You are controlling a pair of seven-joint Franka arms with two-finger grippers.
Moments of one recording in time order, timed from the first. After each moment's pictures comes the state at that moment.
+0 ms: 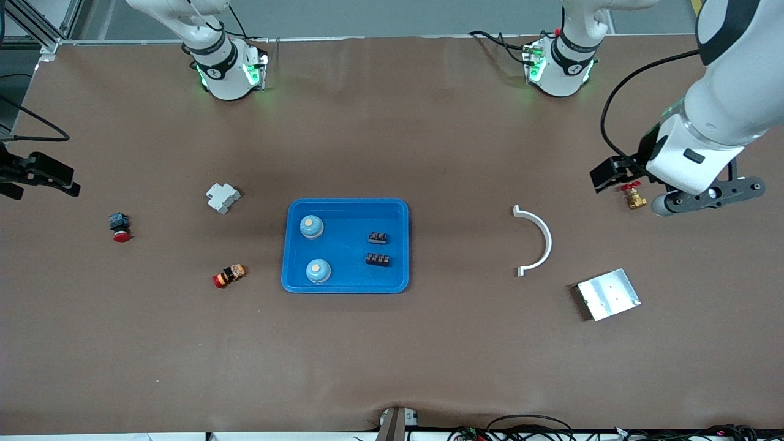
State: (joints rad) left arm -0.10 0.21 -0.20 -1.33 0.02 1.46 -0.54; right arm -0.05 0.13 -0.01 -1.41 0.02 1.55 -0.11
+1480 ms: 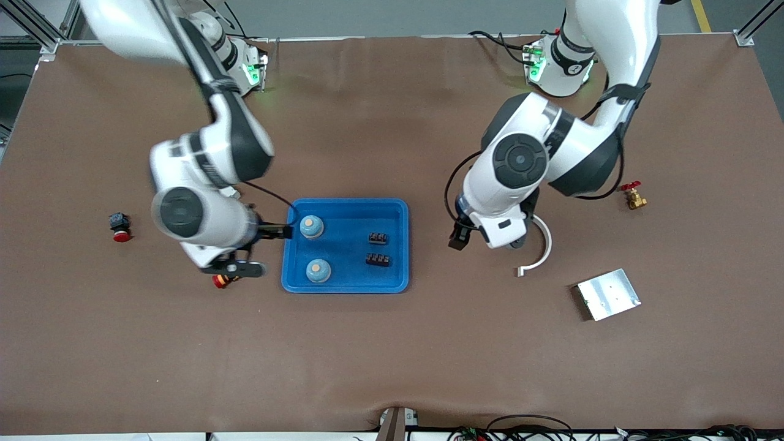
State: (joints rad) left arm -0.38 0.55 -0.24 -1.36 -0.01 1.84 -1.86; right arm 0.41 0.53 0.00 -1.52 0.05 1.83 0.52
